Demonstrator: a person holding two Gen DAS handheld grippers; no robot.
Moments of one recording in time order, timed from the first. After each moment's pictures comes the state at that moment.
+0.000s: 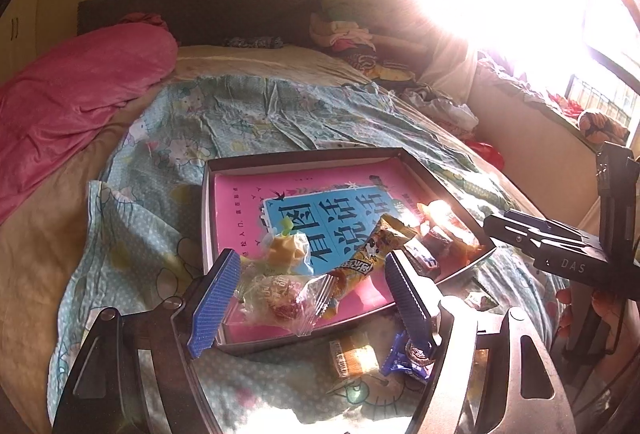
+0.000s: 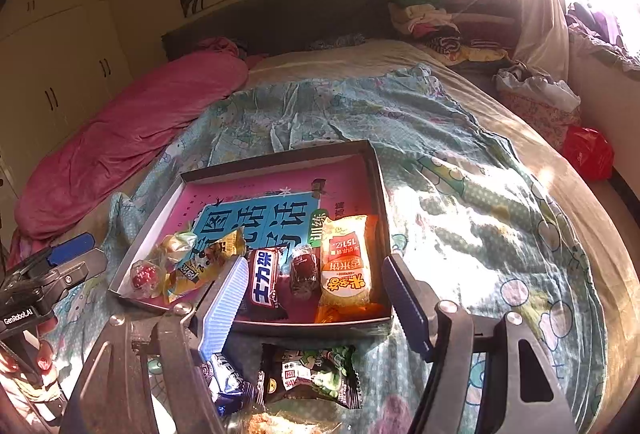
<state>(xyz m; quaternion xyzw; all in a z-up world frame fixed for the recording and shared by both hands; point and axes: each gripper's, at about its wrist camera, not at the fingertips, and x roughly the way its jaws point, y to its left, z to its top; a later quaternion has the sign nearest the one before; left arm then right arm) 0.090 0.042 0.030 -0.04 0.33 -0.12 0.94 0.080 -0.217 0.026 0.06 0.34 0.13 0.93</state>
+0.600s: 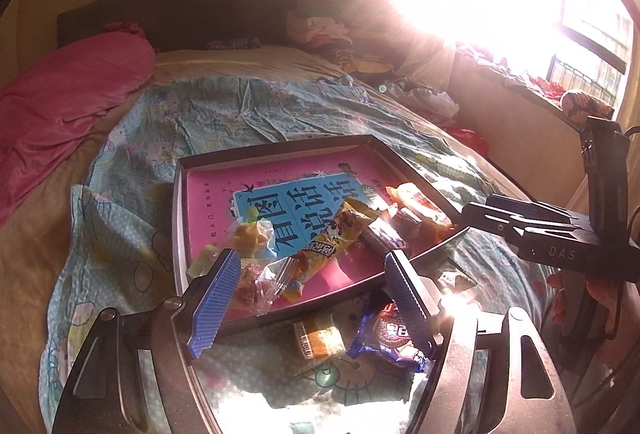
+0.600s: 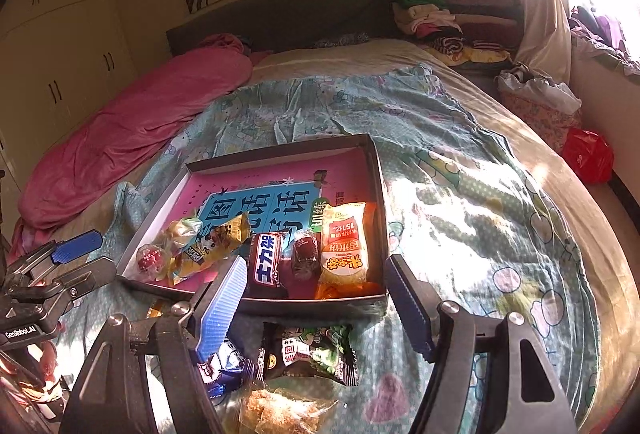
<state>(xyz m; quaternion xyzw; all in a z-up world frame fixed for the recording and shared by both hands) 0.072 0.019 0.029 -0.02 0.33 -0.16 0.93 0.064 -0.220 0.027 0.05 0.35 0.13 0.93</state>
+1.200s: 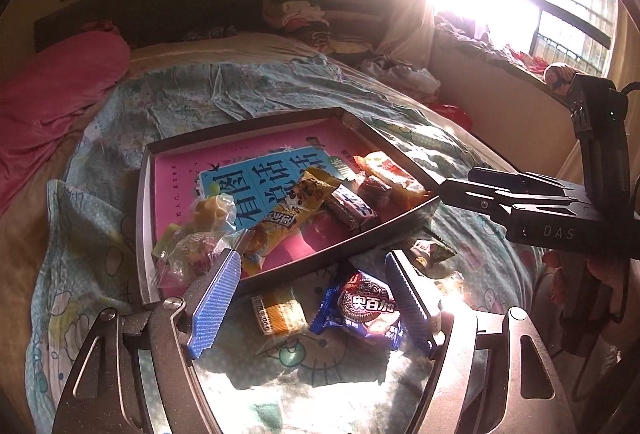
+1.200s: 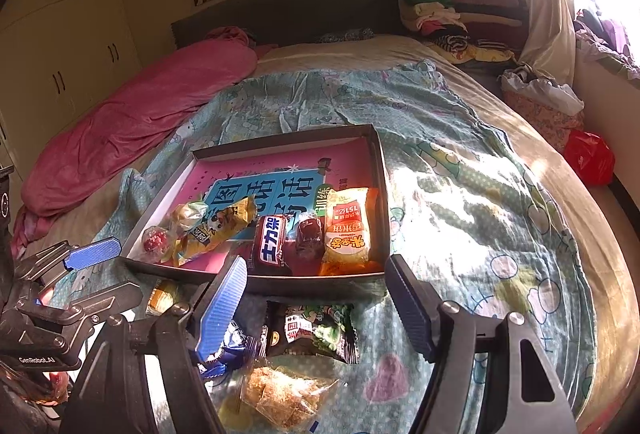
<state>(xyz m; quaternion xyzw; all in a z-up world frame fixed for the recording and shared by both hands) 0.060 -0.008 0.017 0.01 0.35 -0.19 0.92 0.049 -0.219 0.024 0.04 0.35 0.14 0.92</state>
